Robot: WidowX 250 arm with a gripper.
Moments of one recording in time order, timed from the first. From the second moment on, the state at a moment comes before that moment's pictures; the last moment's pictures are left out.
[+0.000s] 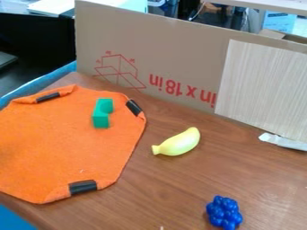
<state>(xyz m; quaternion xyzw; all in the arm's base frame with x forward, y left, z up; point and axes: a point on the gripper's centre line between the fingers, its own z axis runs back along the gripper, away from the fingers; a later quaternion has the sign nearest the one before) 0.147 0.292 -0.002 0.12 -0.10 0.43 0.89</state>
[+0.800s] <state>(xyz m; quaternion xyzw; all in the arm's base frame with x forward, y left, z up) 0.159 0.286 0.001 0.10 -0.11 0.42 0.90</state>
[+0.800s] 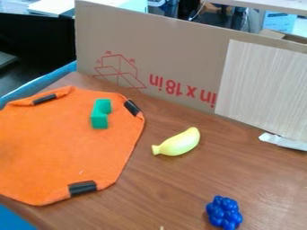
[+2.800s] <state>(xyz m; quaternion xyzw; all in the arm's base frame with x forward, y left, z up) 0.396 0.166 0.095 0.09 -0.06 0.40 0.91</state>
